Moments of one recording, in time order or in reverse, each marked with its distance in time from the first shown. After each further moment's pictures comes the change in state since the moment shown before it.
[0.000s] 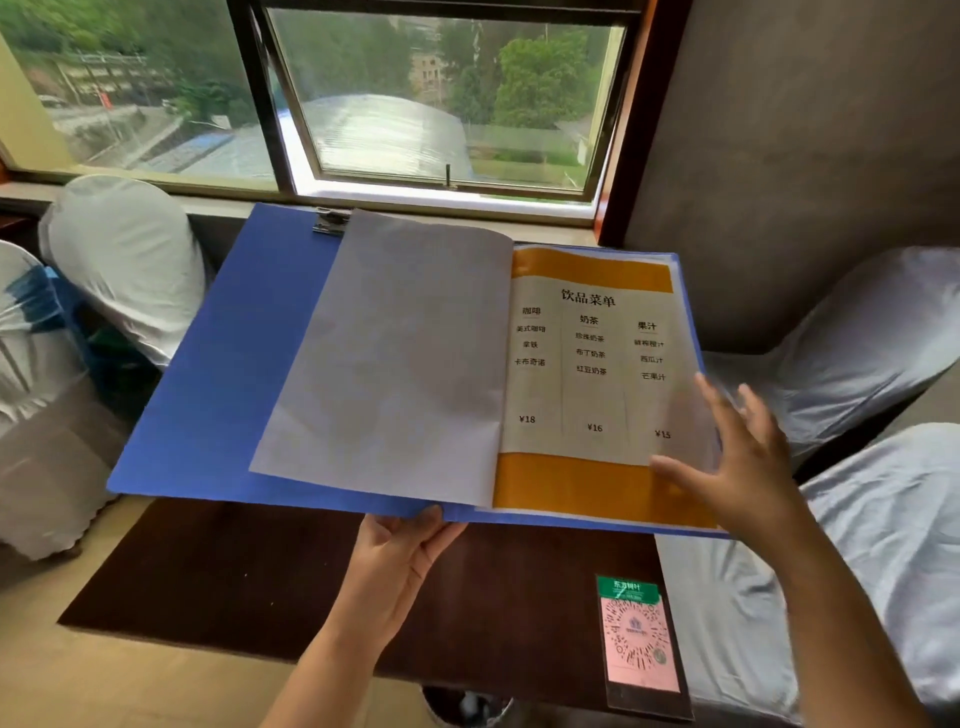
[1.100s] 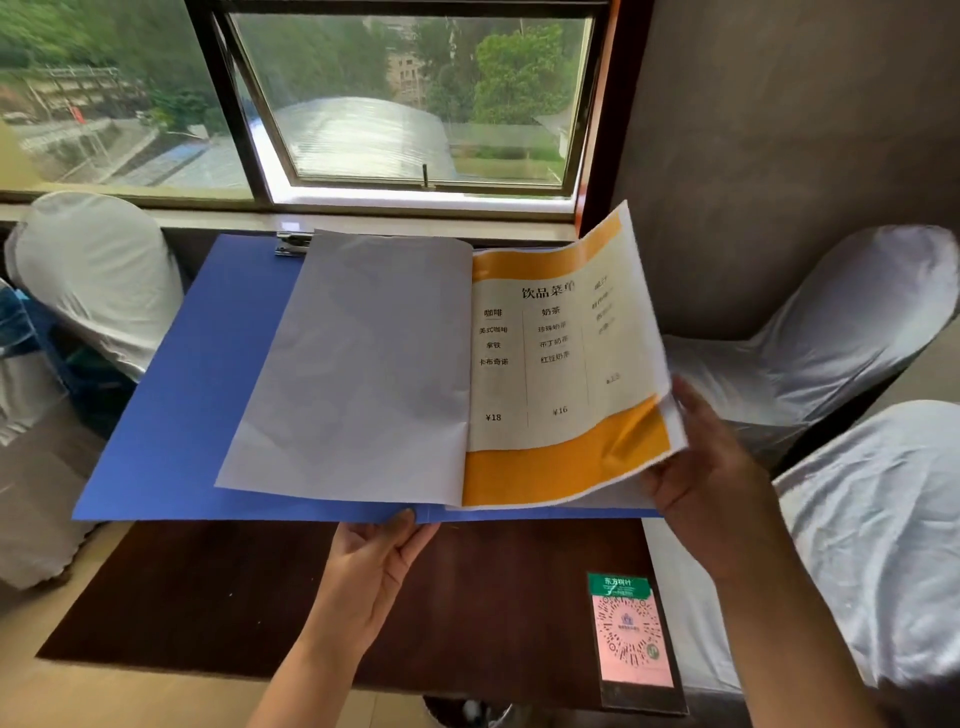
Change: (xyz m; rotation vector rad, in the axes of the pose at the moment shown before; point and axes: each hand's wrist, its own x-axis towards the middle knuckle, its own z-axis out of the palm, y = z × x) left_hand 0.007 0.001 -0.005 -0.054 0.043 -0.005; right_hand -0.016 -0.027 0.001 1.654 -0.126 0.309
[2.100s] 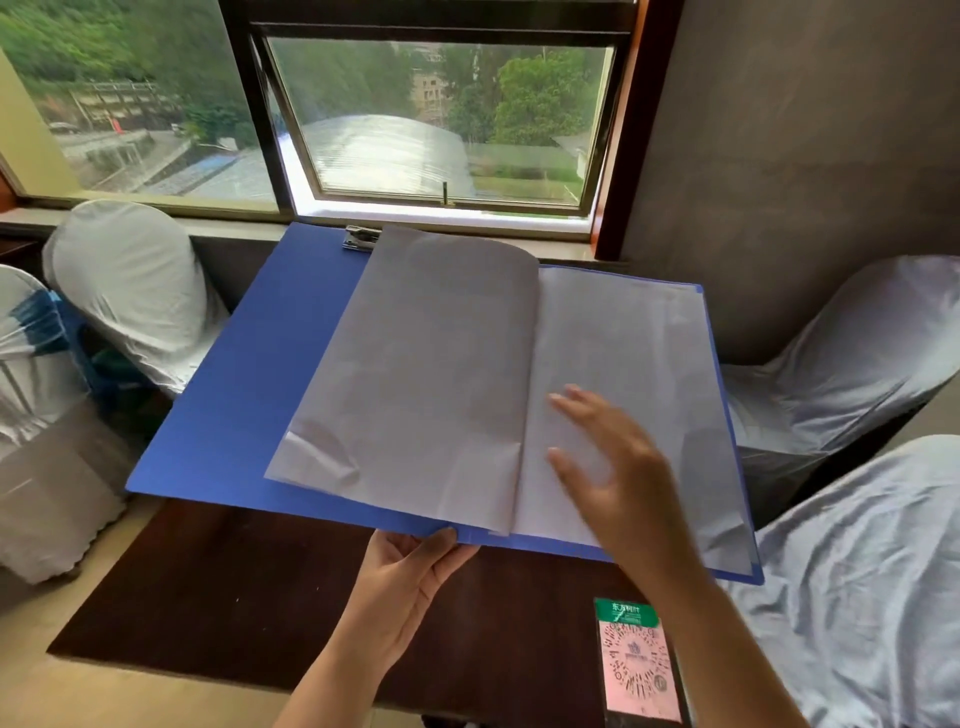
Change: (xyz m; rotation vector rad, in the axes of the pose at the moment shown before) left_hand -0.011 -0.005 0.026 0.085 -0.075 -0.034; right_hand 0.004 0.035 0.041 -1.438 -0.179 -0.798
